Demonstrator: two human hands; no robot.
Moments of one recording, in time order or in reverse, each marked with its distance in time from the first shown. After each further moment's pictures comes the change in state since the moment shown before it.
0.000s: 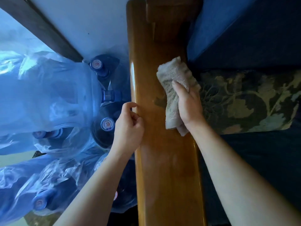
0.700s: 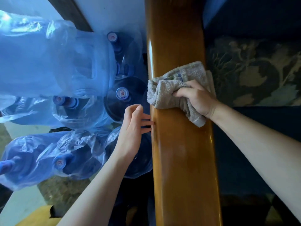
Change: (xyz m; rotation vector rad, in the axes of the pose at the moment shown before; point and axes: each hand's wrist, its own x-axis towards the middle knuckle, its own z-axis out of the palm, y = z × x) left_hand -0.112 -0.062 -0.035 -0.463 -0.084 -0.152; right_hand -0.089 0.016 -0.009 -0.347 -0.406 0.053
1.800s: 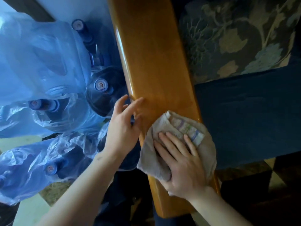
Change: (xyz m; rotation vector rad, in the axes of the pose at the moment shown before) left_hand -0.019 -0.033 0.005 0.869 -0.146 0.454; right_hand -0.183 0.160 0.118 -0.851 0.363 -0.439
